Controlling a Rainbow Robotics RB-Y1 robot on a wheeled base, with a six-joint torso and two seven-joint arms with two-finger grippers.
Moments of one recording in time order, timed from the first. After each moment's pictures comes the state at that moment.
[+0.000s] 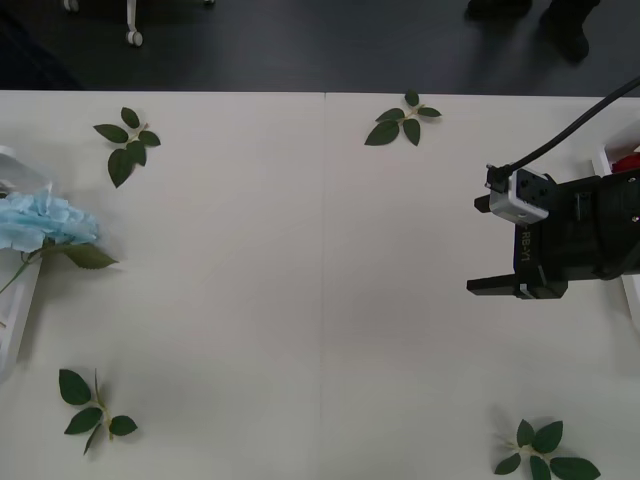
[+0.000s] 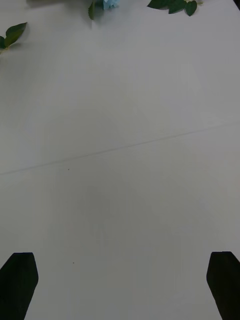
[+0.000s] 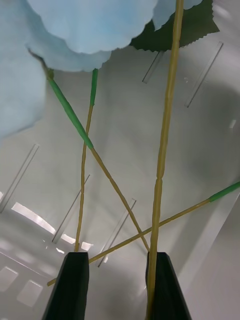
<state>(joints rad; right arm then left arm) -0.19 -0.77 -0.09 -2.19 -1.37 1.46 2.41 0.07 0.57 0.60 -1.62 0.72 1.19 -1.55</state>
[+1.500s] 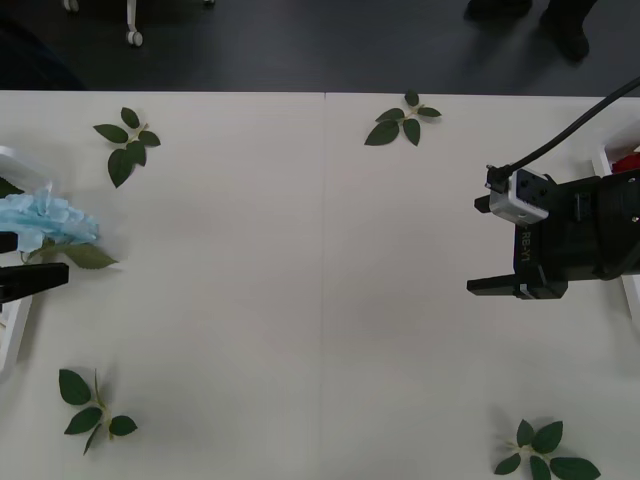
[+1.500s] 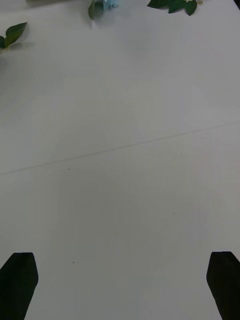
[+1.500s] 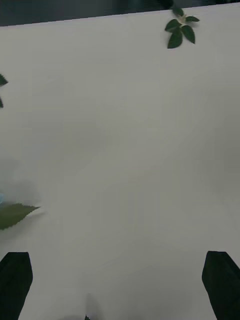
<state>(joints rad) -0.19 -0.77 -0.09 -2.19 -1.37 1.46 2.41 0.14 0.61 0.62 -2.24 1.39 1.51 -1.97</state>
